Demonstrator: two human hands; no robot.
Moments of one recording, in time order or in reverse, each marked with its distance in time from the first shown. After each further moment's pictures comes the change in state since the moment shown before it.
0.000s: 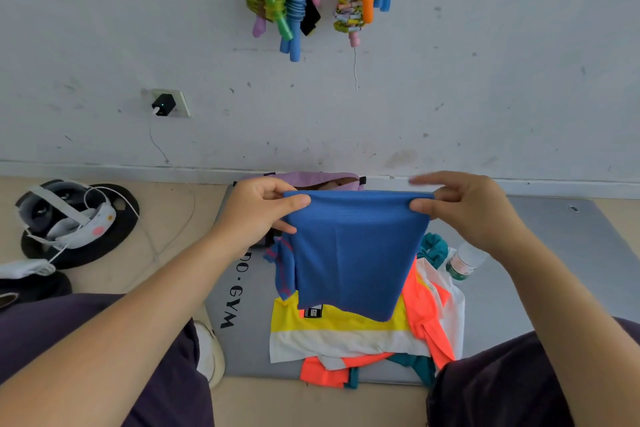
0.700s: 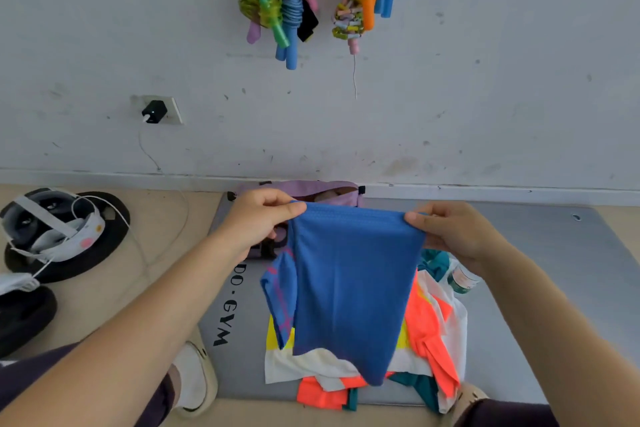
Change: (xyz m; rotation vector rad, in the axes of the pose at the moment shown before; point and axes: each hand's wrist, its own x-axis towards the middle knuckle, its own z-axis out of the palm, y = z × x) left_hand 0.049 -0.016 0.001 0.058 0.016 -0.153; right_hand 0.051 0.051 0.021 0.429 -0.154 0.351
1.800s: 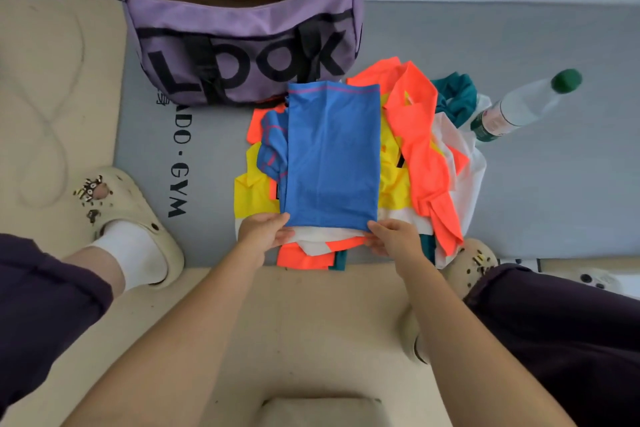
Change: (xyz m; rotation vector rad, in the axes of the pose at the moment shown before) left_hand -0.011 -0.358 0.122 -0.241 0.088 -0.872; right_hand 0.030 0.365 0.086 0.100 0.294 0.664
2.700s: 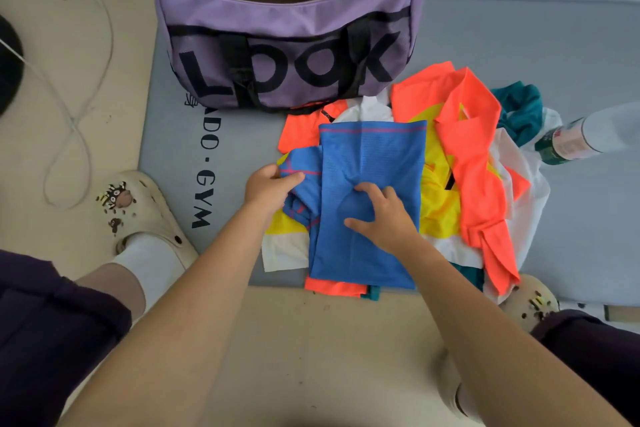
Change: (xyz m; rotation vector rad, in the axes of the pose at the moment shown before) left_hand 0.063 0.084 -0.019 0.238 0.153 0.313; right_hand 0.036 -0.060 0.079 -0.865 -0.145 -0.592
